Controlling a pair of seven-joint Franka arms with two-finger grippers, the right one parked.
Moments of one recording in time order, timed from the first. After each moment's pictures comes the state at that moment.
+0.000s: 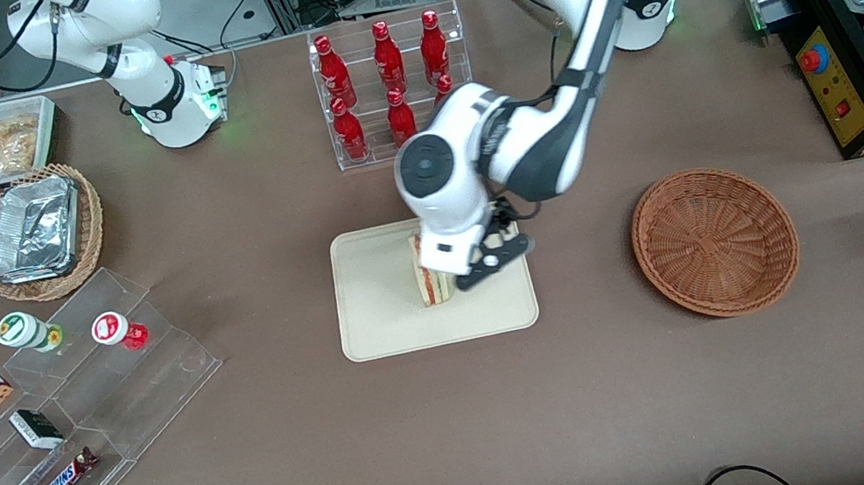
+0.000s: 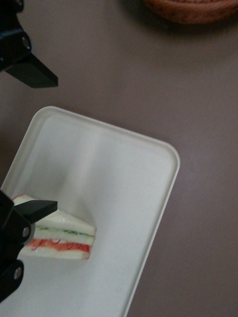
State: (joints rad) arm -0.70 0.61 0.00 -1.39 0.08 1.83 -1.11
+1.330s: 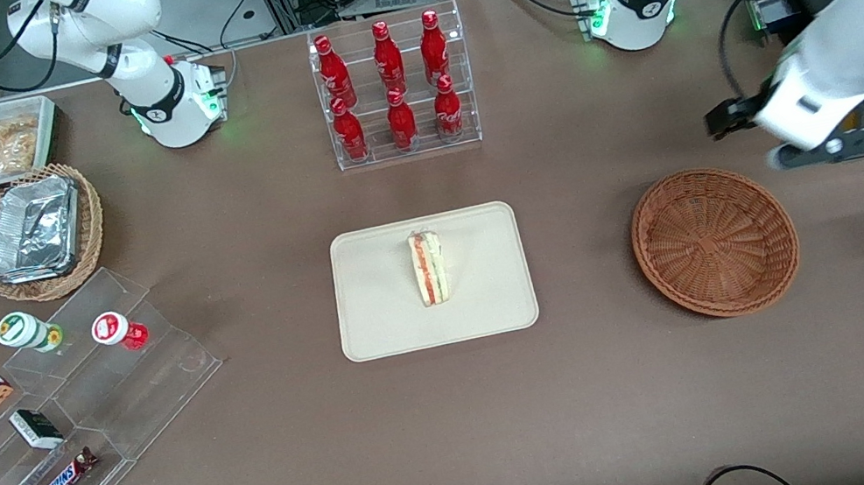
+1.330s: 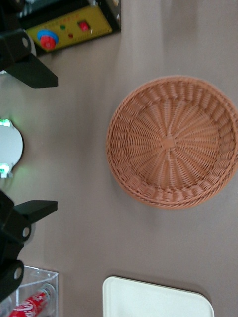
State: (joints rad) arm -0.10 0.00 -0.02 -1.74 0.02 1.52 -0.09
